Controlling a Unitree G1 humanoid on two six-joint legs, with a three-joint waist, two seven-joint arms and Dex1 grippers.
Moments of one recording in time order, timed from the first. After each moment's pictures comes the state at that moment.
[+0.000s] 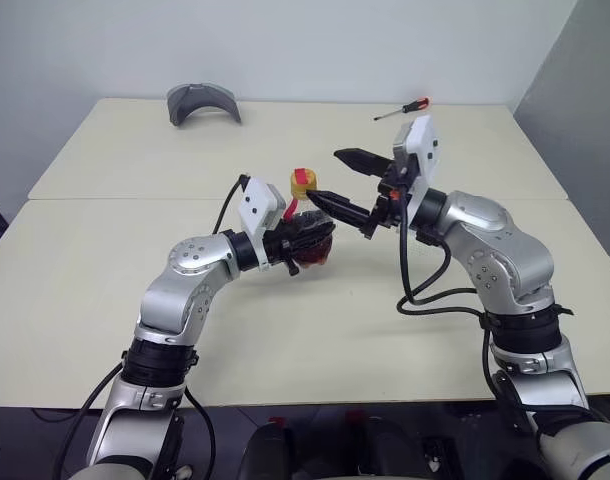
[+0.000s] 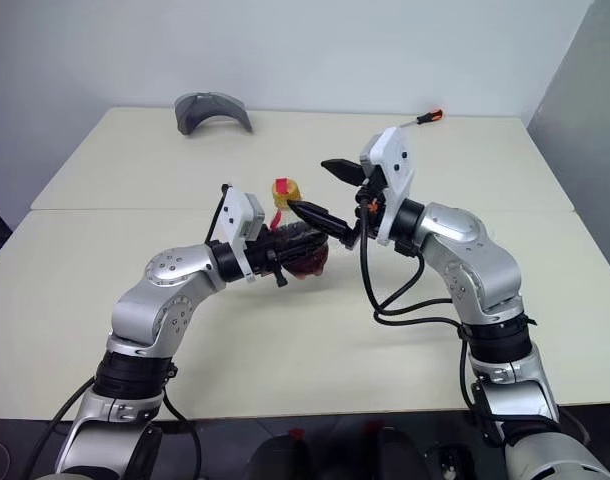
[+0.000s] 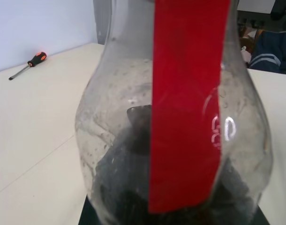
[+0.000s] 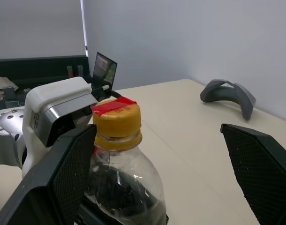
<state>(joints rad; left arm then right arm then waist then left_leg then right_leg) -0.53 0.43 -0.06 -0.10 -0.39 0.45 -0.82 -0.74 -0.35 0.08 -0.19 0.49 0.59 0.68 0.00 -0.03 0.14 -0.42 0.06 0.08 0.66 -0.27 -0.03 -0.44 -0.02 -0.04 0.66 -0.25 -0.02</state>
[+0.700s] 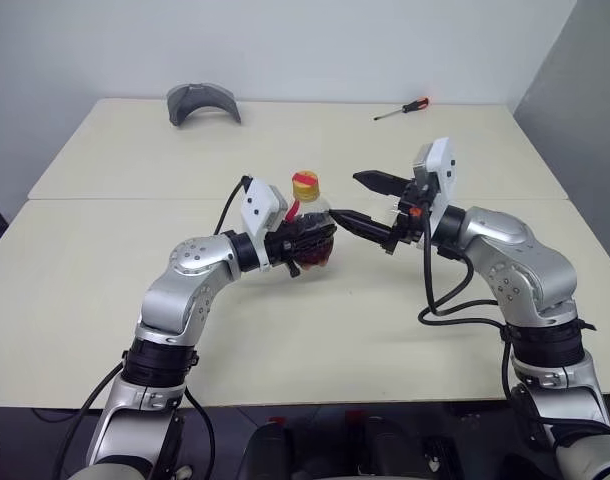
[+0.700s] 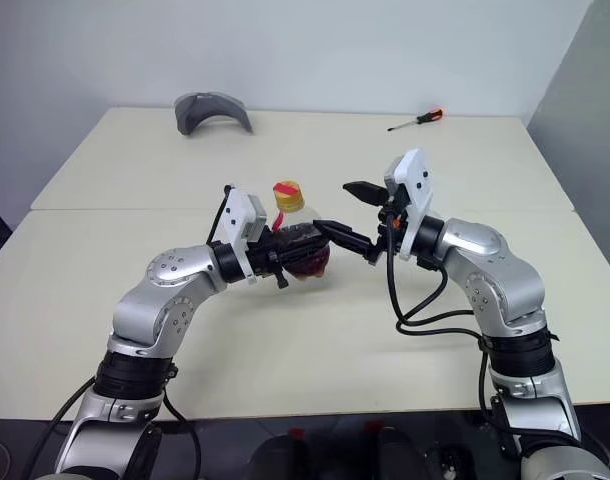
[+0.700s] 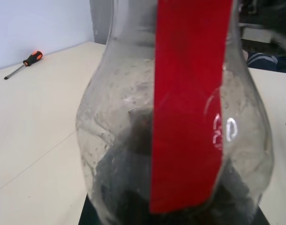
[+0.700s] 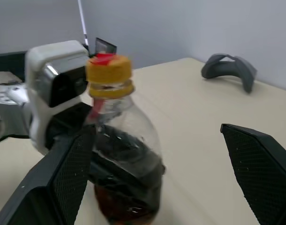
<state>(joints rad) -0.53 0.43 -0.07 -0.11 -0.39 0.45 -0.82 -0.66 -0.41 0.05 -0.25 0.57 0.66 0.73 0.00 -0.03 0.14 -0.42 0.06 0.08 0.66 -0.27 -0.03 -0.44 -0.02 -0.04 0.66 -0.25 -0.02</state>
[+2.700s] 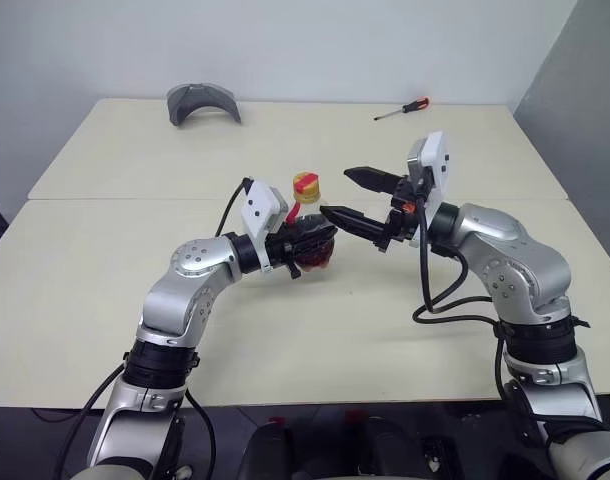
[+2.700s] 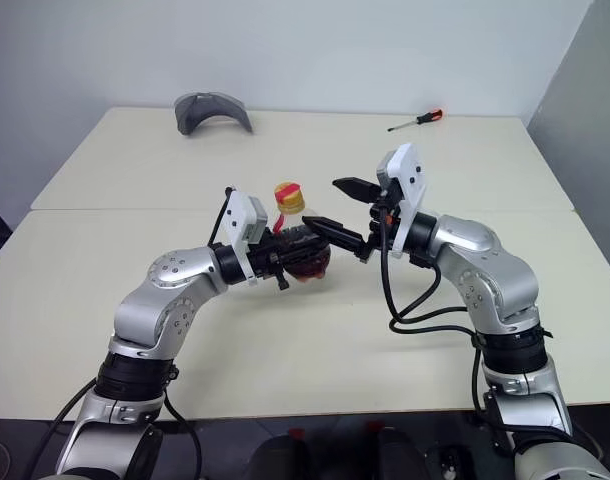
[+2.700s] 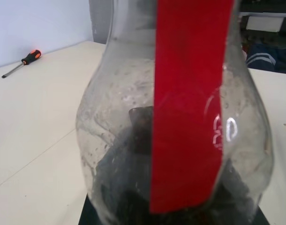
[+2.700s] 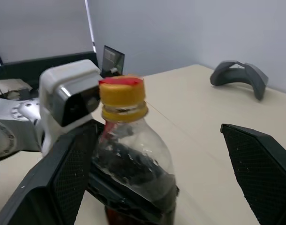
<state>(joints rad) -0.52 0.43 -0.07 -0.11 -0.39 0.45 -0.82 -0.69 -0.36 0.05 -0.24 0.59 0.68 0.71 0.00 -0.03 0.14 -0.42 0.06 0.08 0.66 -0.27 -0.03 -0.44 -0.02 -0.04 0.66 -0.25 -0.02</state>
